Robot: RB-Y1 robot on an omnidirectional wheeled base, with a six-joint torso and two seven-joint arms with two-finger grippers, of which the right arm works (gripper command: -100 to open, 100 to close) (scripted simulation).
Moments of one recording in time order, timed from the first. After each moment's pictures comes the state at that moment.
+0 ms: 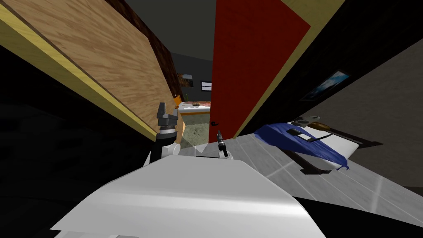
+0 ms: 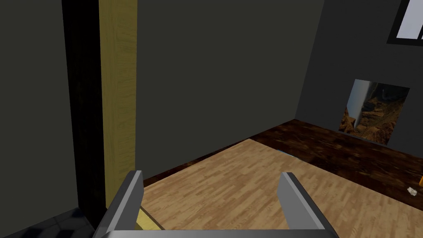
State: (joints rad) arm -0.08 0.01 0.16 -0.82 0.02 -0.76 0.00
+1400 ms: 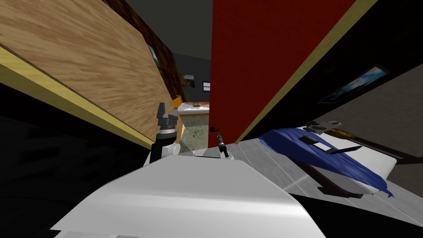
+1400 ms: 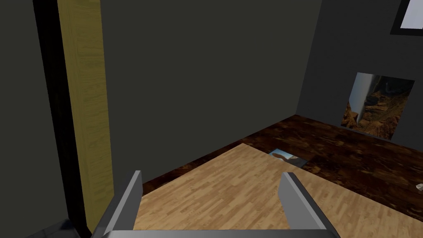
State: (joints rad) arm -0.14 -0.02 0.18 -0.65 0.01 -0.79 0.01
